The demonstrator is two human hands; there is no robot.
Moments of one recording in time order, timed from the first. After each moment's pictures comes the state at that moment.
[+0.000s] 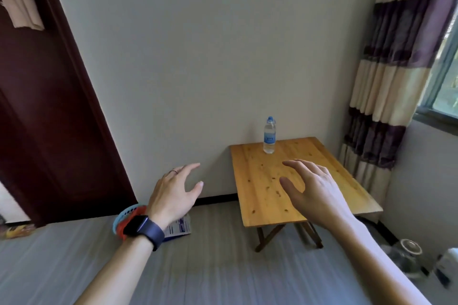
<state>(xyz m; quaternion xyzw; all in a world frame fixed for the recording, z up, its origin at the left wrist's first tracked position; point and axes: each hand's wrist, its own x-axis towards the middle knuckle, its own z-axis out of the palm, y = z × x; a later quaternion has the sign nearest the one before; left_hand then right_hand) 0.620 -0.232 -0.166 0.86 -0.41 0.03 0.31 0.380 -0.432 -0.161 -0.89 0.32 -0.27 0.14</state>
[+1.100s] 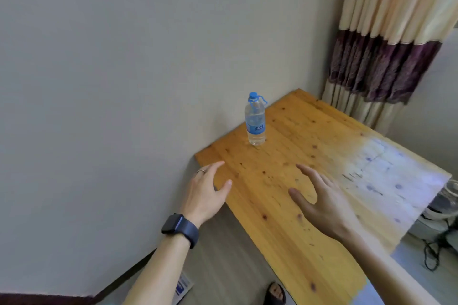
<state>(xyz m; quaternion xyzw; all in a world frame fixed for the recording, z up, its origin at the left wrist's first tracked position) 1.075 -0.759 -0.318 0.75 -0.59 -0.21 0.23 0.797 -0.801 -0.358 -0.75 0.55 -0.22 0.28</state>
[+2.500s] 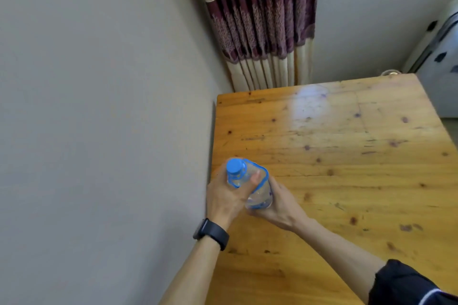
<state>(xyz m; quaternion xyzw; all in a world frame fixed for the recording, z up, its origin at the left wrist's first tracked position) 1.117 -1.217 -0.426 0.55 -0.71 -0.41 0.17 1.000 -1.129 -0.543 -0.41 0.72 -0.37 0.41</state>
